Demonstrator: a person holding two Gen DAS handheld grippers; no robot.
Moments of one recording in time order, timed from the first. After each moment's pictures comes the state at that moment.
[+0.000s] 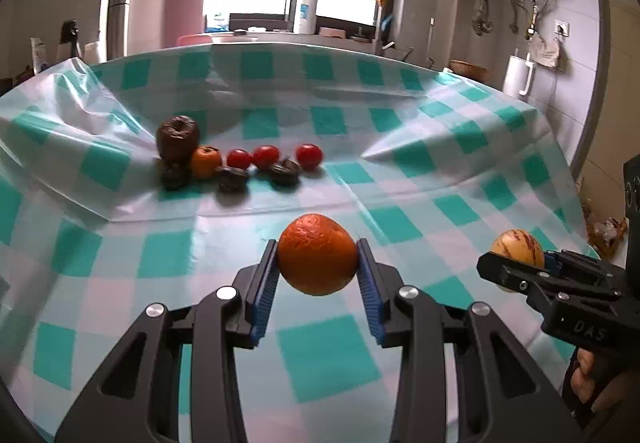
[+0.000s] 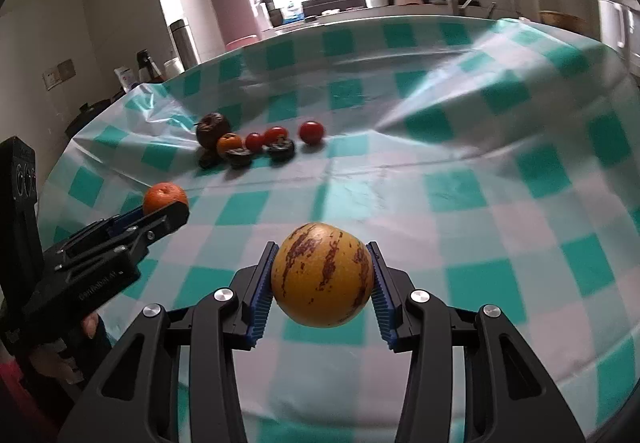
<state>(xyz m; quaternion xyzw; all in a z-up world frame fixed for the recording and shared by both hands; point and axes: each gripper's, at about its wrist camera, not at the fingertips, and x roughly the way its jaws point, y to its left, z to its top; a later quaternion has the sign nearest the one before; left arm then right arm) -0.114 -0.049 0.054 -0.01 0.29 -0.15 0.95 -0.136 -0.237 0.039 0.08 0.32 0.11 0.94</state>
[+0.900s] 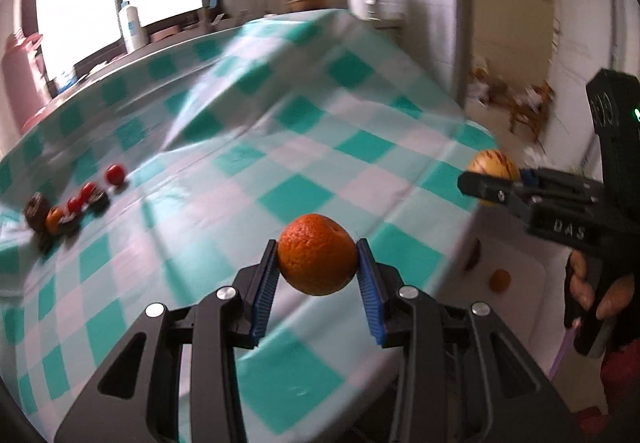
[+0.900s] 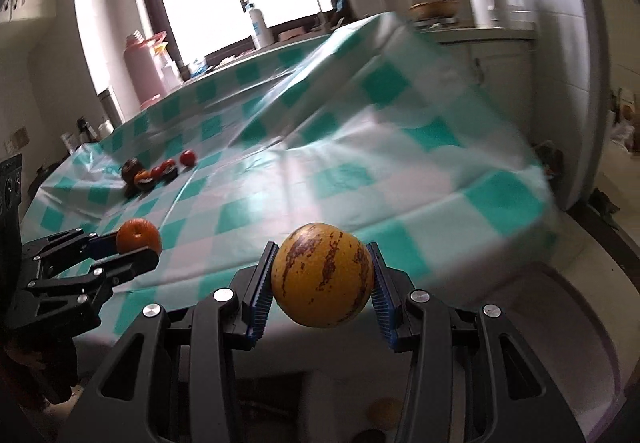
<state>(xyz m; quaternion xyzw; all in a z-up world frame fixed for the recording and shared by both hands) -0.213 -0.232 0.039 0.18 0.30 -0.34 0.87 -0.280 -0.407 0.008 0.15 0.26 -0.03 0.95</state>
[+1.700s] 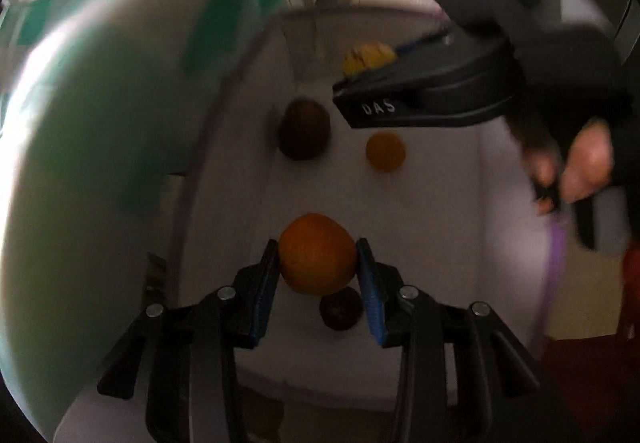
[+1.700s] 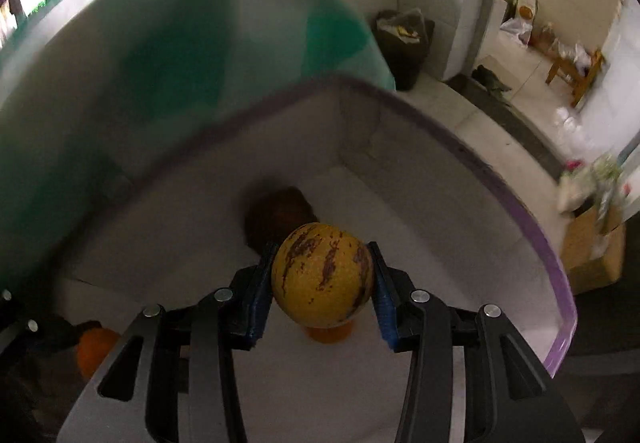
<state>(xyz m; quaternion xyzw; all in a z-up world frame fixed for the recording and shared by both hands) -0.282 -0.418 -0.124 0.41 0.41 -0.47 0.66 -0.289 -0.524 -0.134 0.15 0.49 -0.23 0.82</state>
